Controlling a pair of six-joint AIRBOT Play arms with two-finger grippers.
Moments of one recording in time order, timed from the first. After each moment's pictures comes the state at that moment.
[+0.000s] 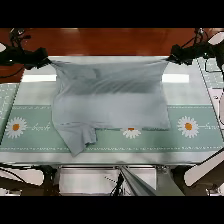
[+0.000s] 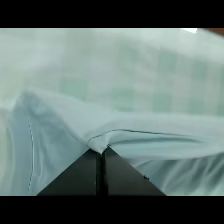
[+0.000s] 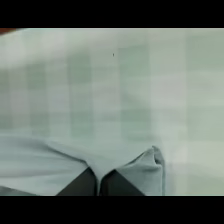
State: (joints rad) left arm 0.21 -1.66 1.61 1.01 -1.08 -1.41; right arm -0.19 -1.92 1.95 -1.02 1.21 1.47
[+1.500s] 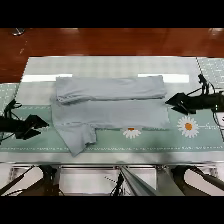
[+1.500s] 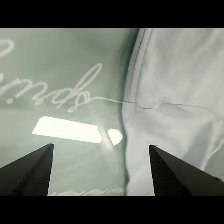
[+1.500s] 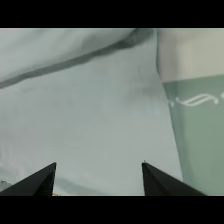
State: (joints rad) left arm 0.66 -1.12 0.60 1.04 -1.28 -1.21; right arm -0.36 -1.19 0.78 -0.83 1.13 1.24
